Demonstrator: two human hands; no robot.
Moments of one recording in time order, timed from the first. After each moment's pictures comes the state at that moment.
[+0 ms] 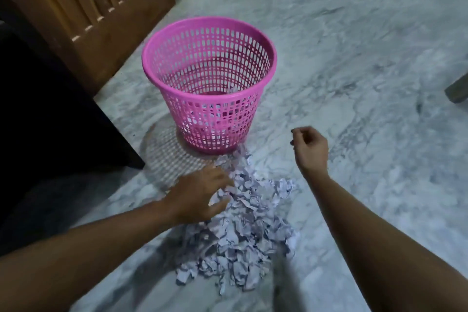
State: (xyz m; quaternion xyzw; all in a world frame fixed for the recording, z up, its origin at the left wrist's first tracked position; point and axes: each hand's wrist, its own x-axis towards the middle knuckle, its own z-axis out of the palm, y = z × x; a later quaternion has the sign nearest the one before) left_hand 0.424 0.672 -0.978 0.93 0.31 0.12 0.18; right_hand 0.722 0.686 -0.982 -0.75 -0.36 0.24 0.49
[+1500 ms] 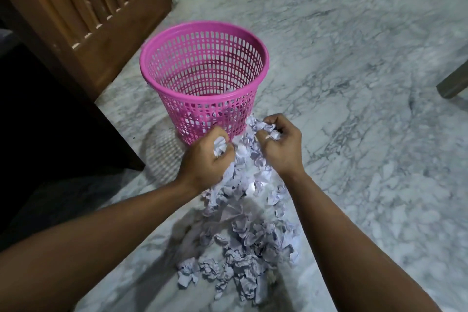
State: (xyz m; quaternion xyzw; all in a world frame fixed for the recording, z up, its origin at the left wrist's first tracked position) left_hand 0.466 0.683 -0.923 0.76 0.44 0.36 0.31; right_hand 0.654 0.664 -0.918 -0.61 -0.47 0.28 0.57
